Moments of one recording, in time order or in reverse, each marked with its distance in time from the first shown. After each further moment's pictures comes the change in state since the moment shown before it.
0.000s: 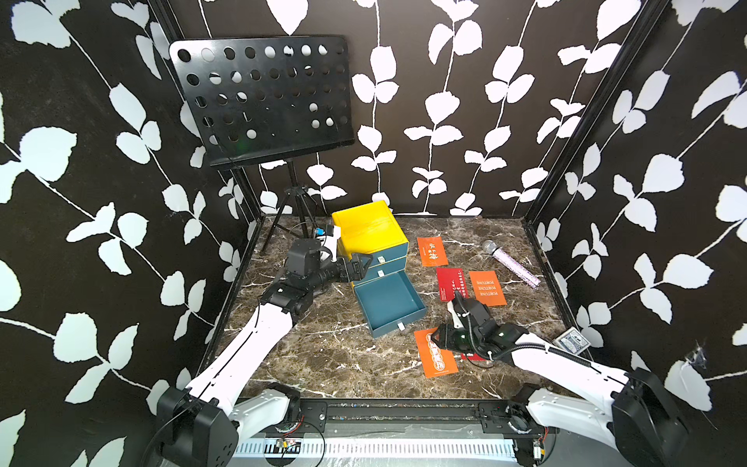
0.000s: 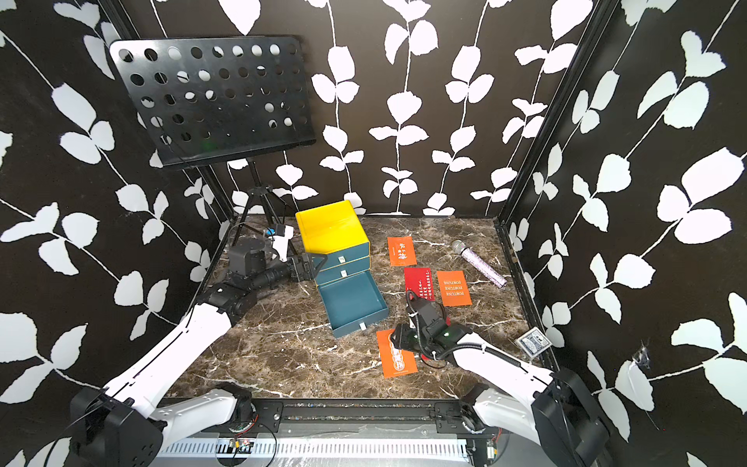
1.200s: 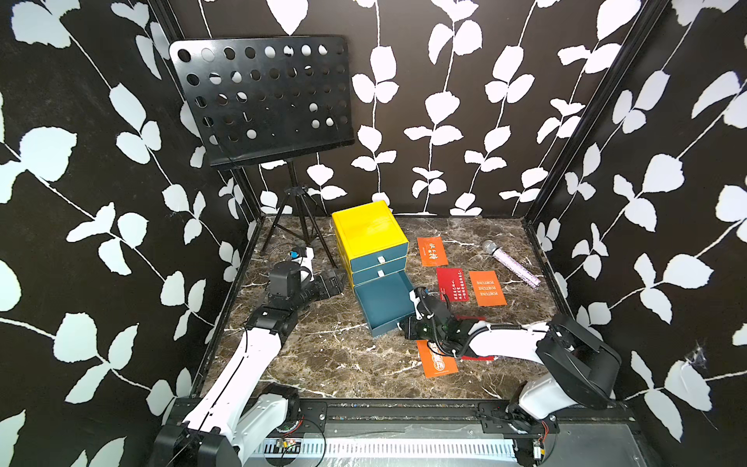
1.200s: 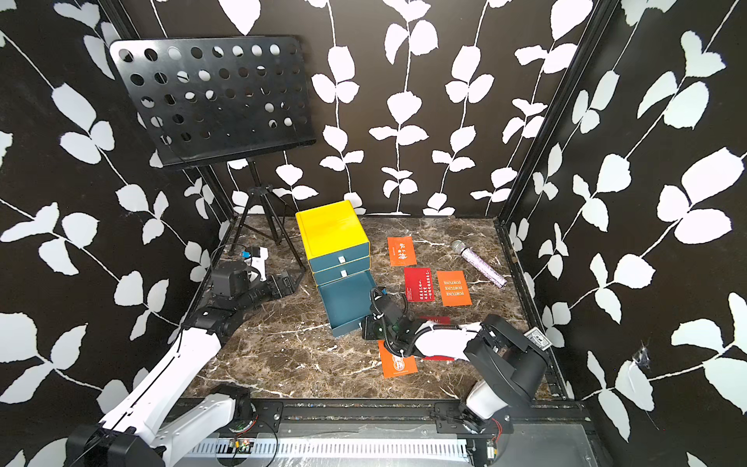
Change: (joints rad) left arm 0.155 -0.149 -0.230 -0.034 -0.048 -0.036; right arm 0.157 0.404 0.104 0.502 0.107 -0.023
